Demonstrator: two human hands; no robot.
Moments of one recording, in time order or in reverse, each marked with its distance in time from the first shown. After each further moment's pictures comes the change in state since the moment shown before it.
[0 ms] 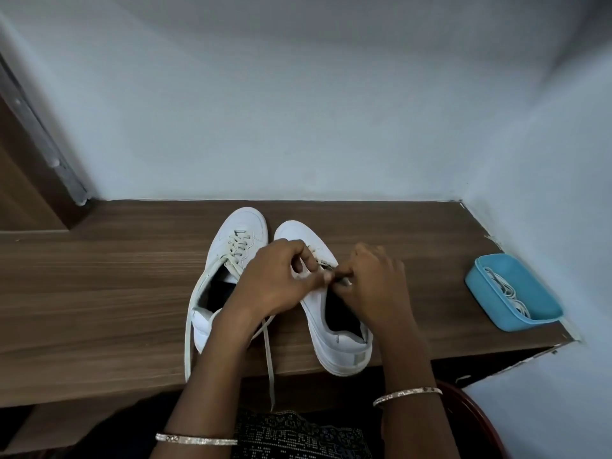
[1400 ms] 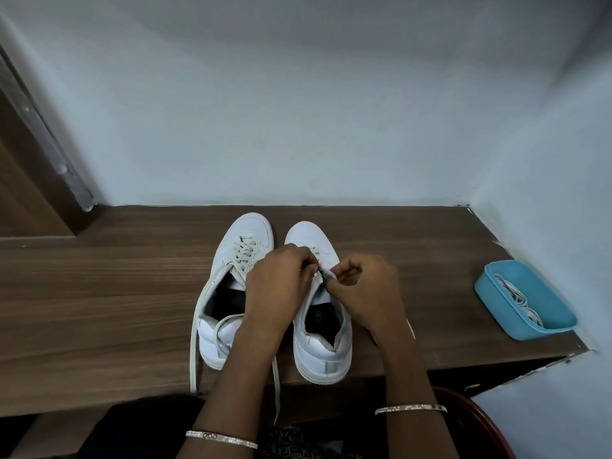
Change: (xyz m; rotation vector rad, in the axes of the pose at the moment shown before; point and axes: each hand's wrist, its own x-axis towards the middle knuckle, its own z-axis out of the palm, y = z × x) left_hand 0.011 -0.014 0.020 0.316 0.274 0.062; right_hand 0.010 -0.004 0.025 0.592 0.099 0.211
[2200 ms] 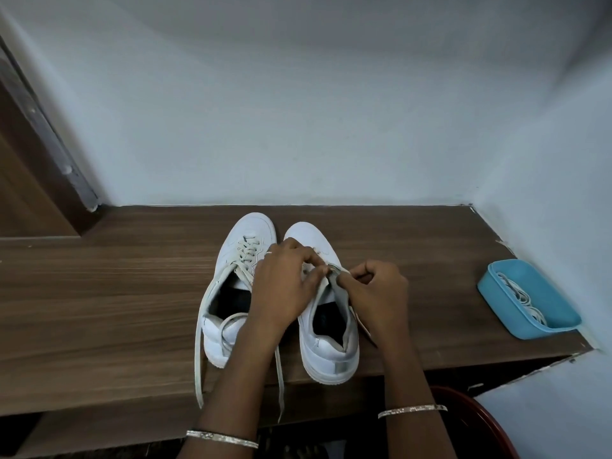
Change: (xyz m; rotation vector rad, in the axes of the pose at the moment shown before) left_hand 0.000 -0.004 -0.001 -0.139 -0.043 0.036; right_hand -0.004 0.009 0.008 0.135 0.148 0.227
